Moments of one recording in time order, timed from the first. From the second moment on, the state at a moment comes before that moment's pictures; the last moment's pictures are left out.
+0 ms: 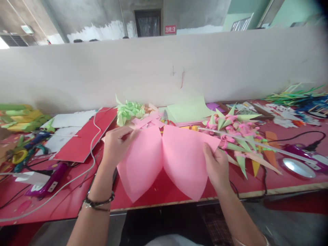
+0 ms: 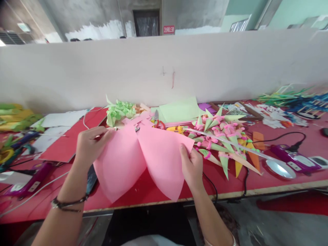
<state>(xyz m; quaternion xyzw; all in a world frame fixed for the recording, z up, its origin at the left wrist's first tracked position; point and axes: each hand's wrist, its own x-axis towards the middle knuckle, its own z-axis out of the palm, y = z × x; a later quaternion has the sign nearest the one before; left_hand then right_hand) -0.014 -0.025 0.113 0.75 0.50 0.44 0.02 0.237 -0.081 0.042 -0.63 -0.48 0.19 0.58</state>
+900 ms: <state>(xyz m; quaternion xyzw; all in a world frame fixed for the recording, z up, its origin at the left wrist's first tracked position) -0.048 -0.118 0.018 0.34 0.62 0.50 0.51 0.233 -0.099 0.002 -0.61 -0.46 0.35 0.55</state>
